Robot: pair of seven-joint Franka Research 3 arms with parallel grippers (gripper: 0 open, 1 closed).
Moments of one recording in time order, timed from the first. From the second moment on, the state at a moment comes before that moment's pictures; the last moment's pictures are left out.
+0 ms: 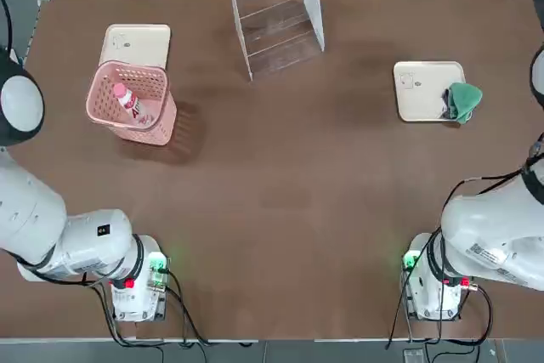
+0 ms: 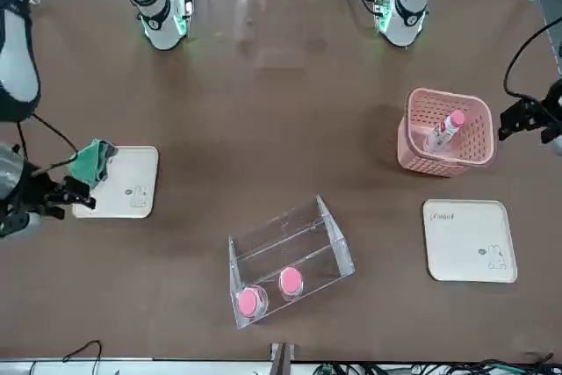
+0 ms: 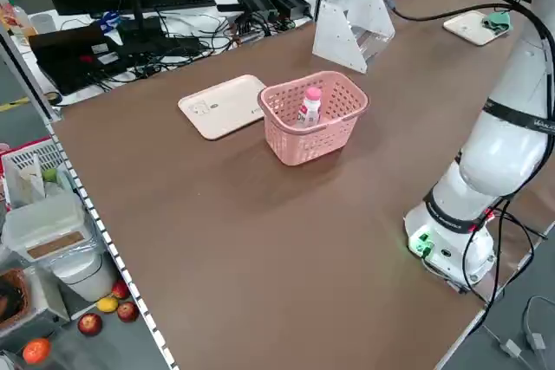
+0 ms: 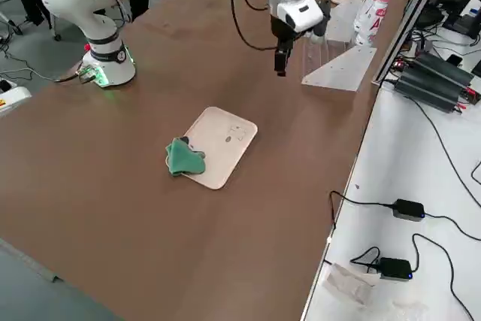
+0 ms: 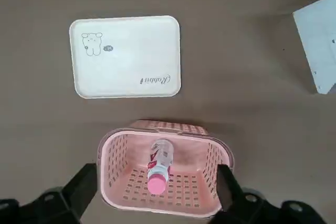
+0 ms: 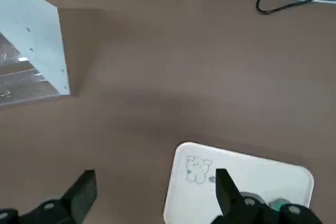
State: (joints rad) left arm 0.18 0.15 -0.19 -1.40 0.05 1.54 0.05; right arm -0.42 0.36 0.47 -1.42 0.00 1.81 -0.15
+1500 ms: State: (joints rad) left arm 0.18 0.15 -0.19 -1.40 0.05 1.51 0.04; right arm 0.03 0.11 -0.07 -1.54 0.05 1.66 0.01
